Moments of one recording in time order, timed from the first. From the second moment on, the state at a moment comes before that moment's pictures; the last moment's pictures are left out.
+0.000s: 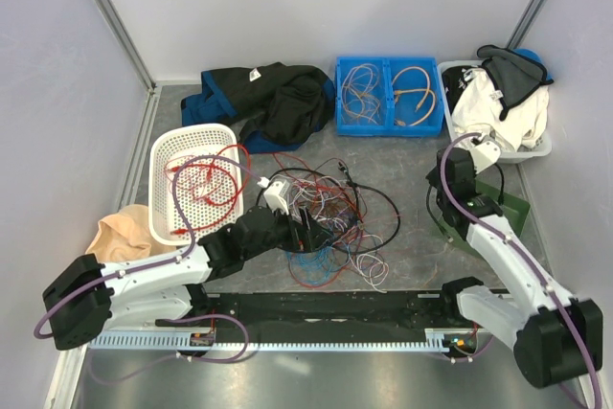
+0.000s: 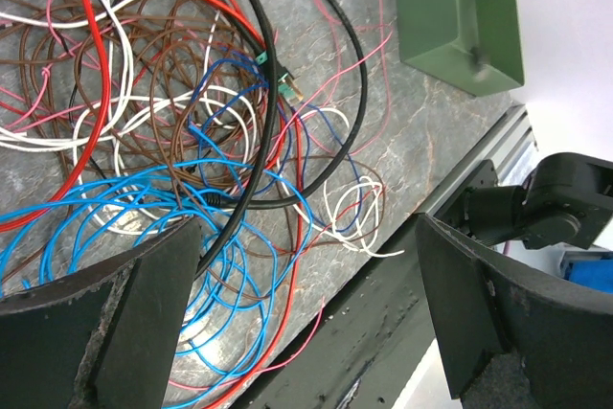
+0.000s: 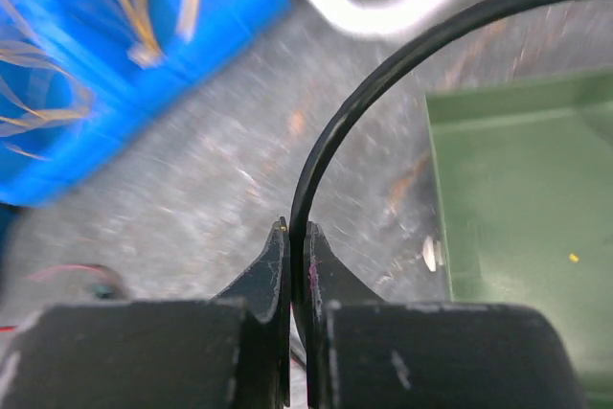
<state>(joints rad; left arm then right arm) -1.00 1.02 0.40 0.24 -0.07 -0.81 0.24 1.01 0.64 -0.22 0.54 0.74</state>
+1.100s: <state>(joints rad) -1.00 1.00 0.35 0.29 -0.04 -0.81 0.13 0.91 0.59 -0.18 0.70 0.67</state>
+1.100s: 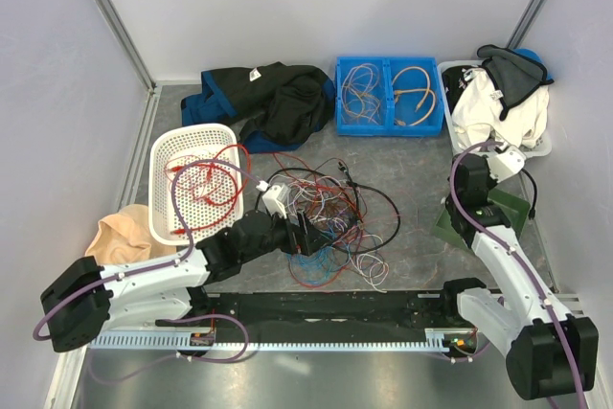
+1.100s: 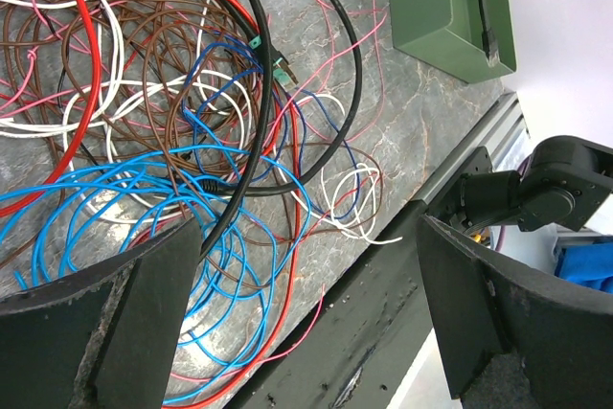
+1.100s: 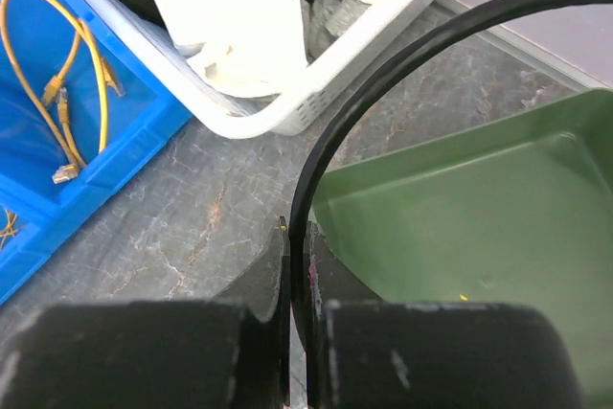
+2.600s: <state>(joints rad) -1.02 1.25 0.43 0.29 0.01 -0.84 0.27 0.96 0.46 -0.04 0.76 0.62</state>
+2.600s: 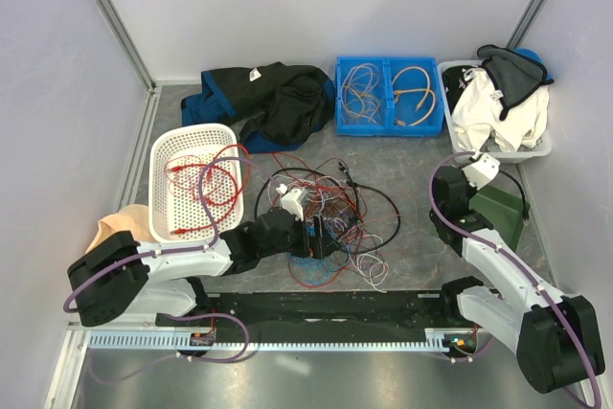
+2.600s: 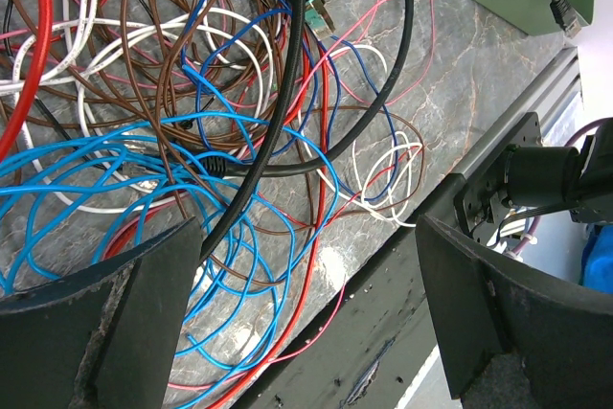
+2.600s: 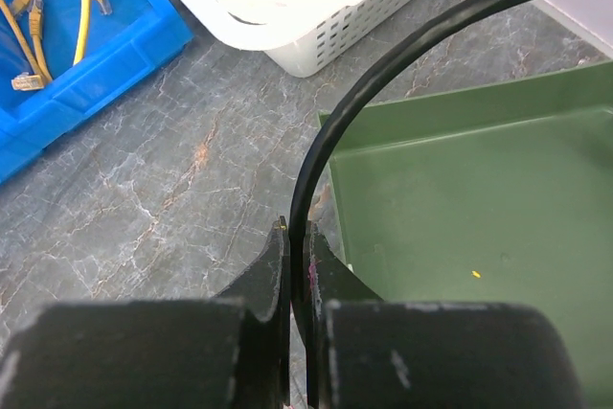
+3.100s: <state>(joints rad) -1.02 1.25 0.43 0.29 0.01 -0.85 0.27 0.95 0.43 0.00 0.69 0.69</state>
